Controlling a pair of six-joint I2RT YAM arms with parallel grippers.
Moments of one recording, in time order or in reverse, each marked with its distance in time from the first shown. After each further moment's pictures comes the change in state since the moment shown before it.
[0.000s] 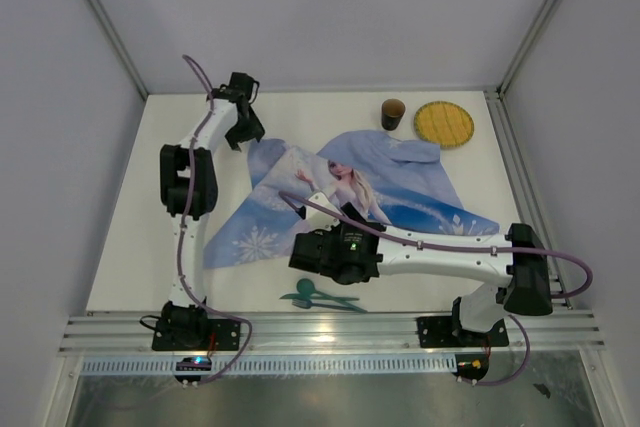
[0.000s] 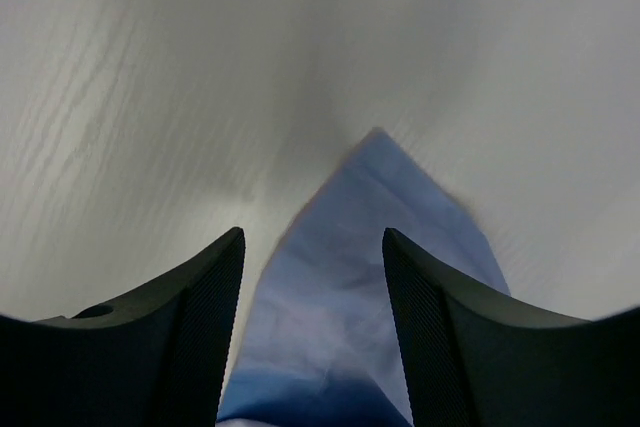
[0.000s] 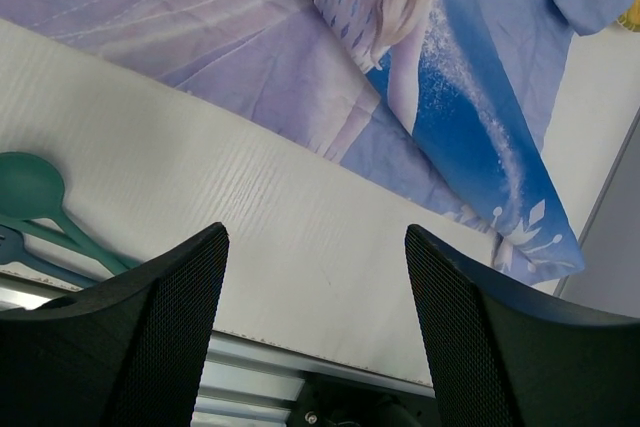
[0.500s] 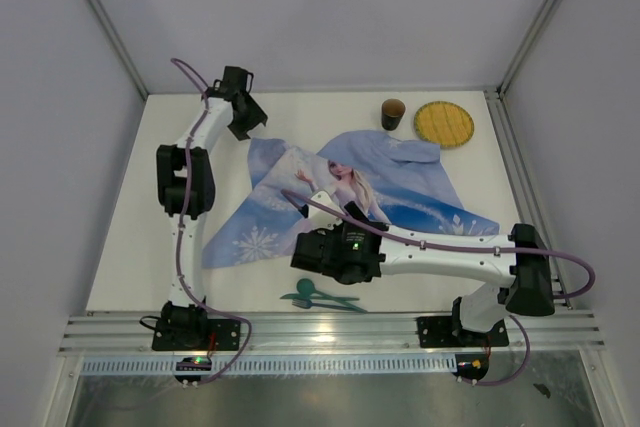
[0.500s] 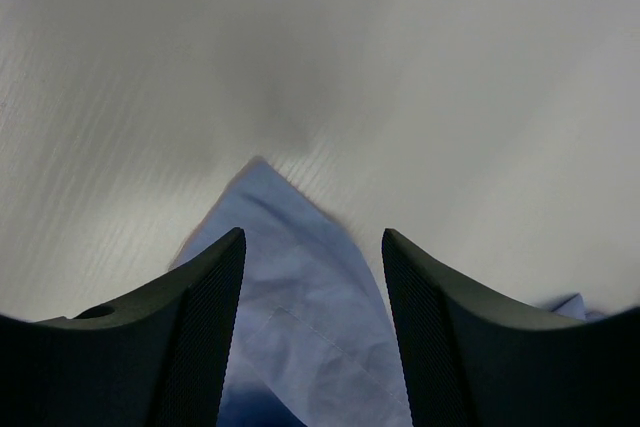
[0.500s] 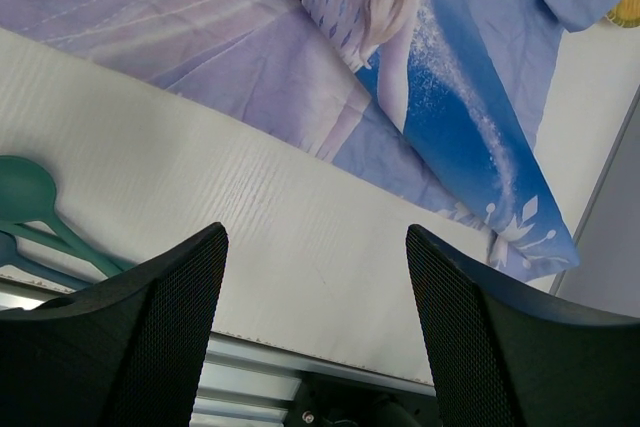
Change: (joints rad) left arm 0.041 0.000 -0.005 0.160 0.154 -0.160; right arm 0.000 -0.016 0.000 -0.021 0.012 0.019
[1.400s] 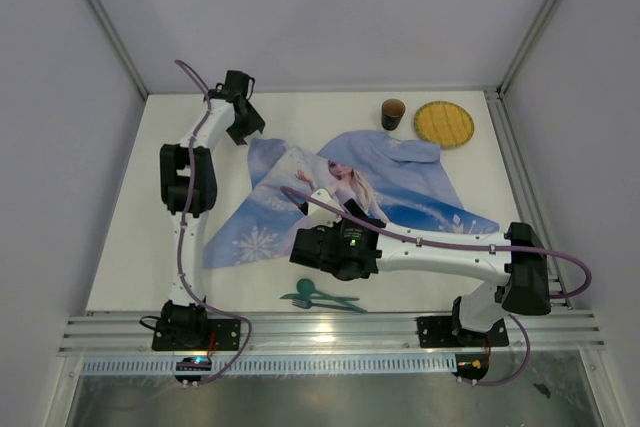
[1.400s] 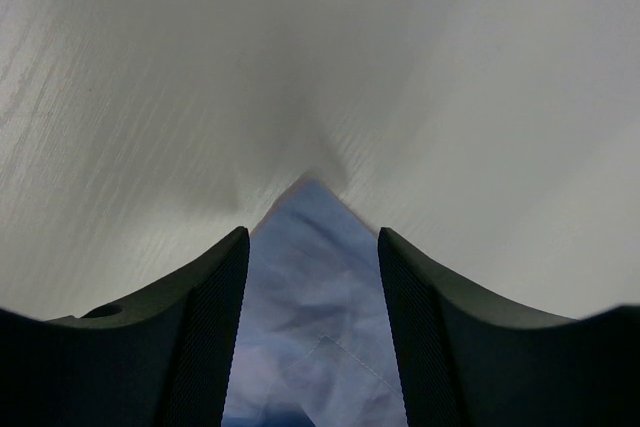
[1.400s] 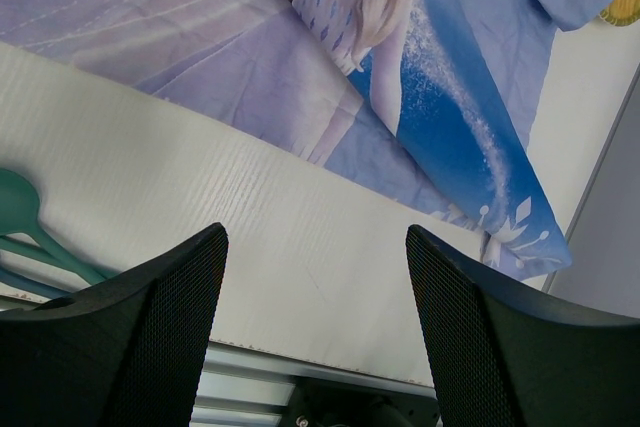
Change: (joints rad) left arm 0.001 0.046 0.026 -0.046 -0.048 0.032; right arm -0.026 0.020 0.000 0.008 0.002 -0.021
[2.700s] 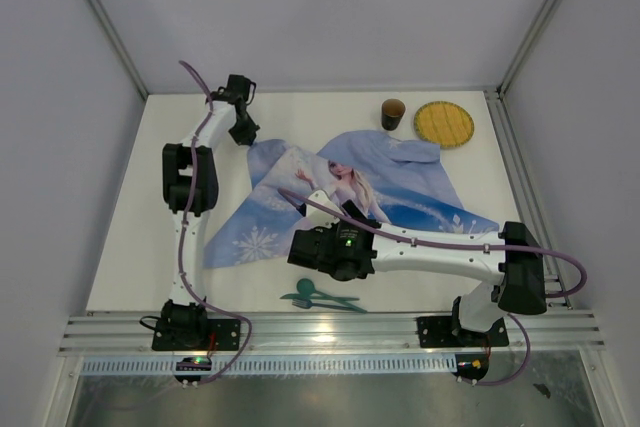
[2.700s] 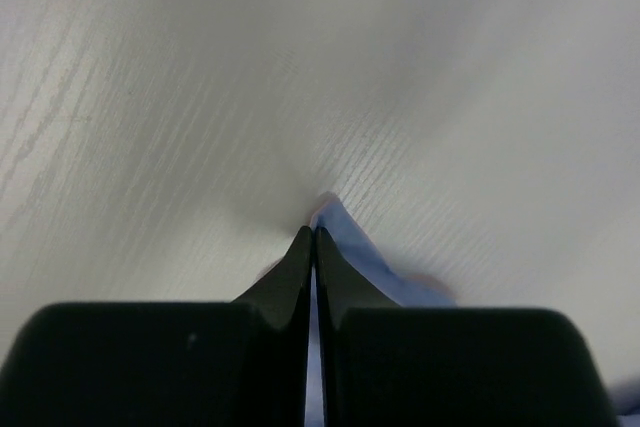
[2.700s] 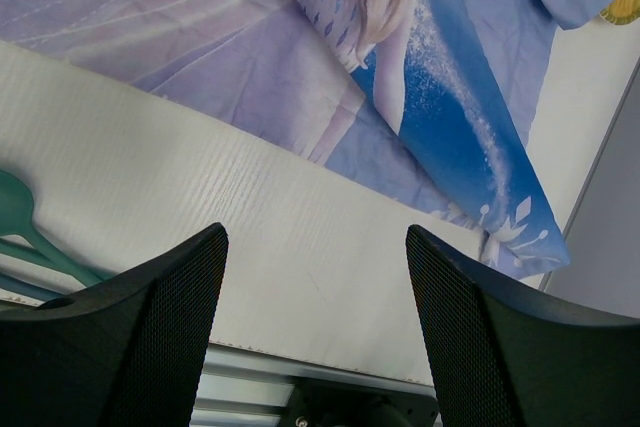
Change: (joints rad) left arm 0.000 0.027 -0.003 -0.028 -0.041 0.048; right arm 0.000 0.021 0.000 0.000 0.000 0.001
